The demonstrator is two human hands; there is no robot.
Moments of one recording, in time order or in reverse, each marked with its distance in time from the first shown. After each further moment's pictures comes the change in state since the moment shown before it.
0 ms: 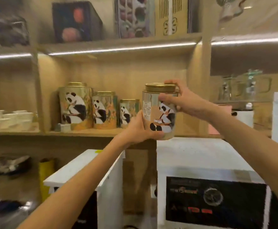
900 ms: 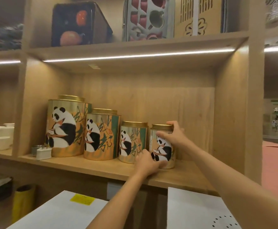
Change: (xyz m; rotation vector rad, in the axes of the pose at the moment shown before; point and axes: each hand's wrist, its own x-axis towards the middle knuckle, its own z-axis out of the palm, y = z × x) left_hand 0.213 -0.159 0.060 0.215 0.338 -0.370; right_hand 0.239 0.206 0.032 -0.250 0.151 0.153
